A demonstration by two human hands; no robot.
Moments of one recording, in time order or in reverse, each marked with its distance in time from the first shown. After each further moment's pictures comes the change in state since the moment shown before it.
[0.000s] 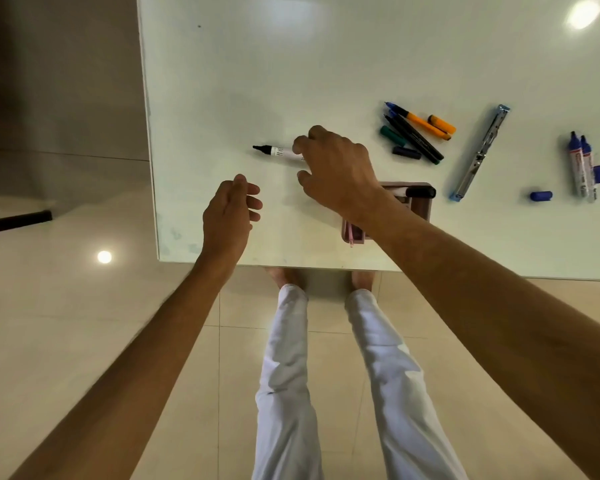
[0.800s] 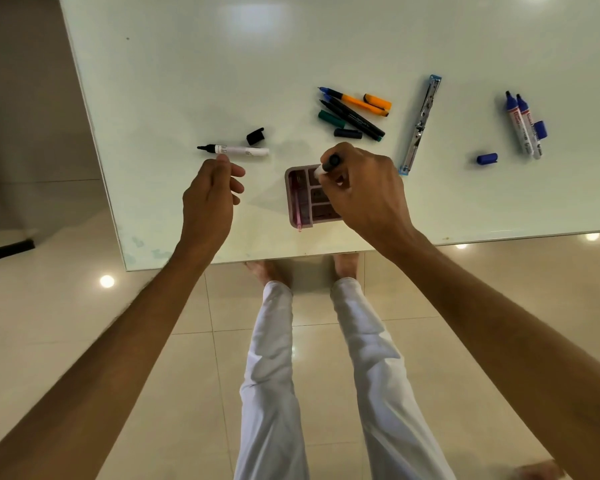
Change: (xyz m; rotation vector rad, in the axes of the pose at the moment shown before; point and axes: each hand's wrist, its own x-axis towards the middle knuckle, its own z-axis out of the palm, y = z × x) left_hand -0.023 0.025 0.050 0.137 -0.051 0.211; right_hand -0.120 0.081 -0.009 0.421 0.268 0.281
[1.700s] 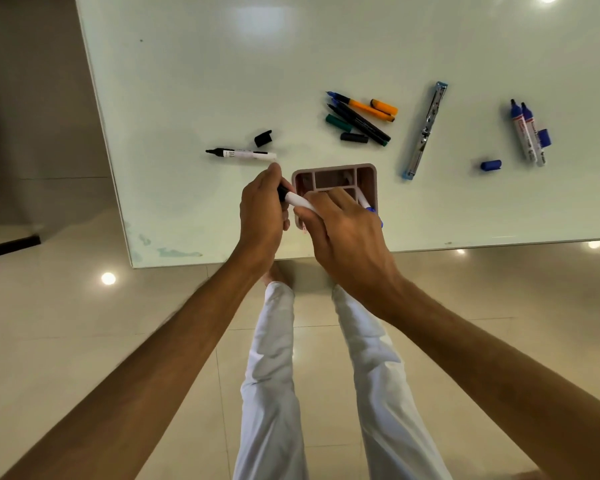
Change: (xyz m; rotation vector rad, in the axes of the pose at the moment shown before) left_hand -0.036 0.030 0.050 -0.252 -0.099 -0.181; right_hand -0.057 -0.031 0.020 -0.026 0.114 -0.325
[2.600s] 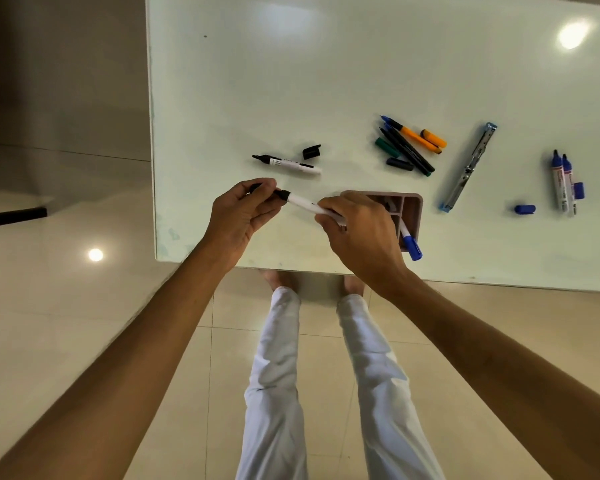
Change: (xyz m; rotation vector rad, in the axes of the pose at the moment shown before) left_hand 0.057 -0.021 -0.109 -0.440 -0.113 -0.152; right_hand 0.055 -0.001 0.045 0.036 -0.217 0.165
